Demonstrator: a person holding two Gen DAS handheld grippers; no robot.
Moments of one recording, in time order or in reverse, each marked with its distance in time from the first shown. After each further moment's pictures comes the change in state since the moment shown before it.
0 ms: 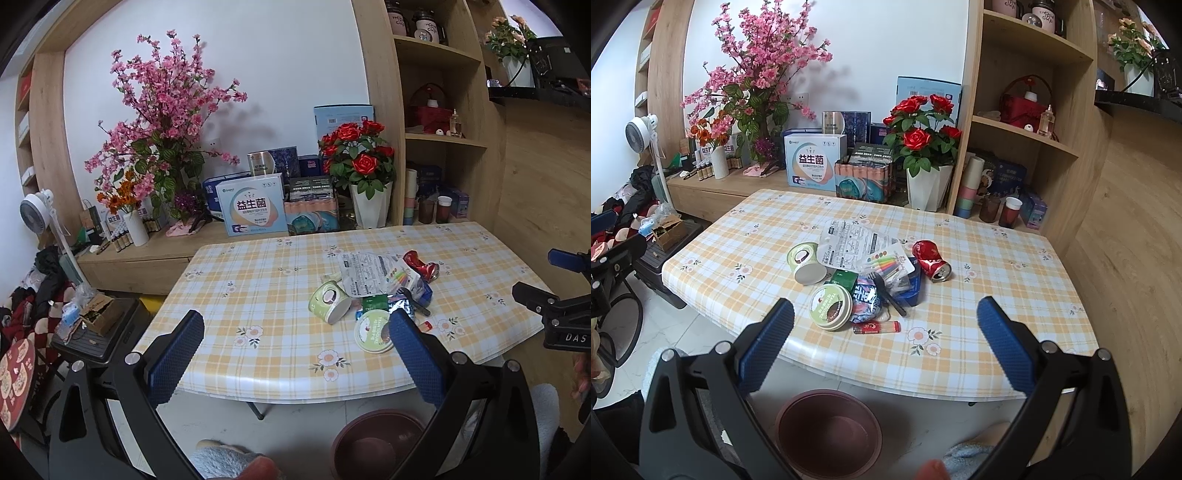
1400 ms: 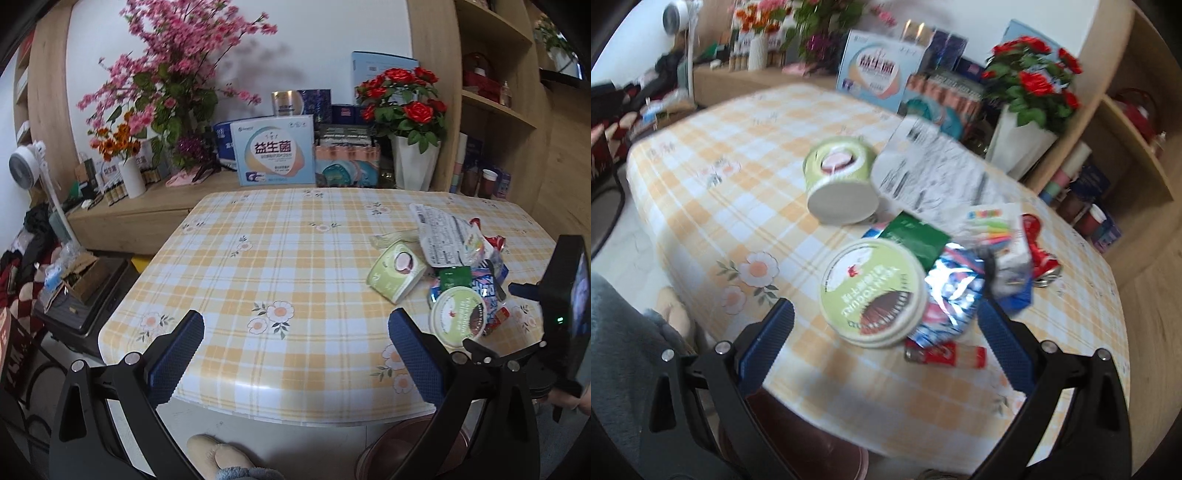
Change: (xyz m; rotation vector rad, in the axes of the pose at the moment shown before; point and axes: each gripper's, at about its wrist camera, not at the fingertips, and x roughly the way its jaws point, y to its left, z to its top) left arm 0.176 0.084 -0.057 -0.093 0.145 0.016; right arm 0.260 0.106 -0.050 -0.350 0.241 0.021
